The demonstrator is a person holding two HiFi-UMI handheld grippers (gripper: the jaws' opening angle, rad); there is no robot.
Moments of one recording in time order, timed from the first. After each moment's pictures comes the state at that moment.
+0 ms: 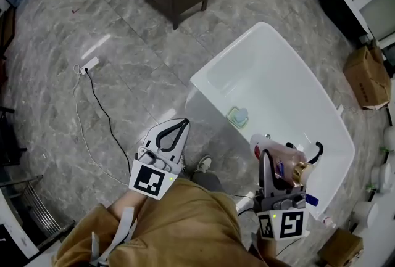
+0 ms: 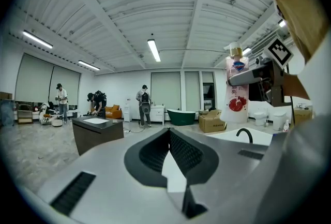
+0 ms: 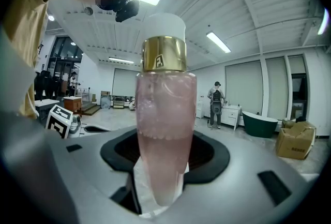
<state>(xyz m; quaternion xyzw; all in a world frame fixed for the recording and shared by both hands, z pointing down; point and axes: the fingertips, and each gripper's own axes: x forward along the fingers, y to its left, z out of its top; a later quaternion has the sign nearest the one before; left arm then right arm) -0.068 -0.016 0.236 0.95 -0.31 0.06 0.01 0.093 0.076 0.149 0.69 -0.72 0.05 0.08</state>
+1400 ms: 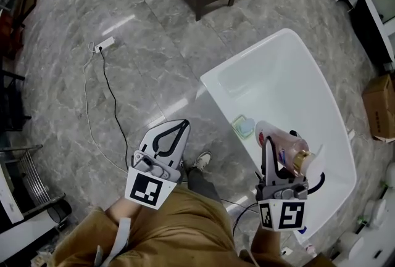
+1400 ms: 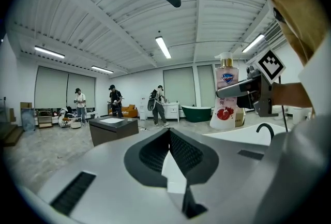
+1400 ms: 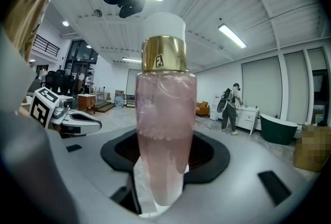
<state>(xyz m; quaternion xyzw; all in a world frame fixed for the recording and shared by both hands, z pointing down) -0.045 -0.046 0.254 0.92 -0.38 0.11 -0.04 0.136 -0.021 0.201 0.62 -0.78 0.03 0.10</state>
